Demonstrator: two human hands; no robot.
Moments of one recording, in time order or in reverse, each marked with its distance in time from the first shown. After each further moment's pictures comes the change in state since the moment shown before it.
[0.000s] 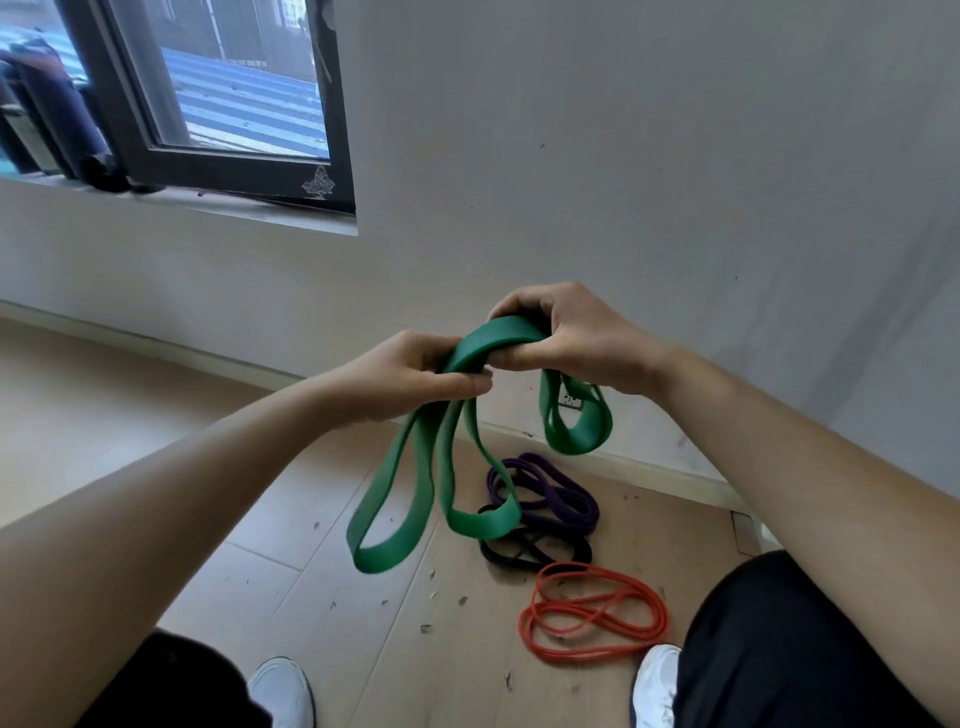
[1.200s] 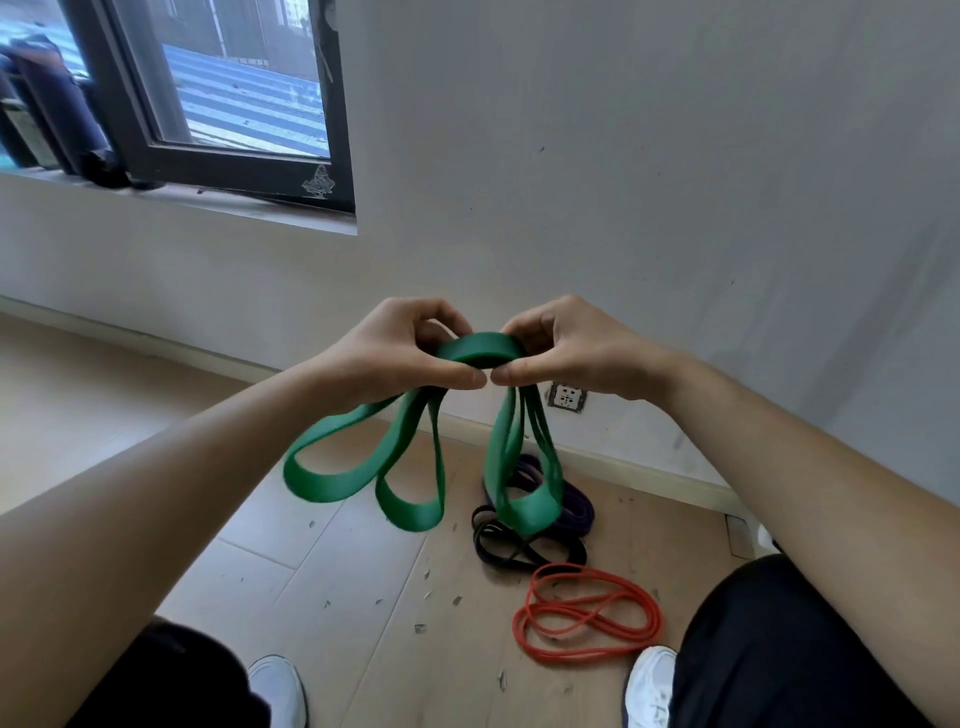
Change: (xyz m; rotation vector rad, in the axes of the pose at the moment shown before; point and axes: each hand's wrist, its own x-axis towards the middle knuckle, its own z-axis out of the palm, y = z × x) left_hand 0.000 0.015 -0.003 -0.146 0.186 -0.004; right_hand -0.007 0.002 -0.003 0.002 -0.117 0.057
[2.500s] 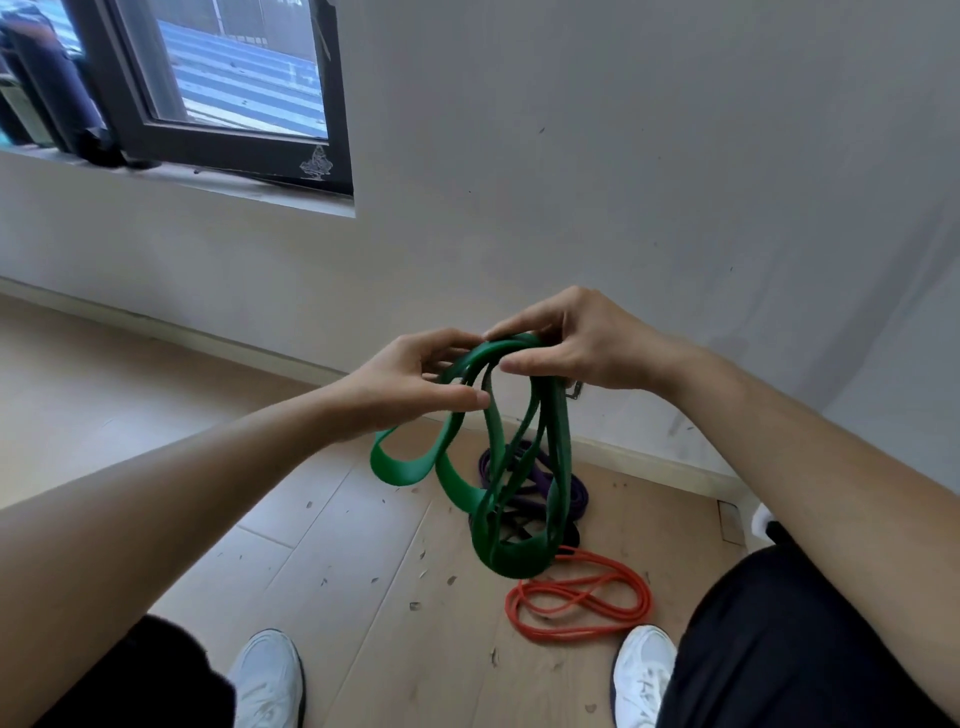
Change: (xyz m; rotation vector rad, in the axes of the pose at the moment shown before) left_hand -0.015 -0.030 0.024 0.012 -0.150 0.012; right_hand -0.017 0.004 -0.004 -0.195 0.037 0.003
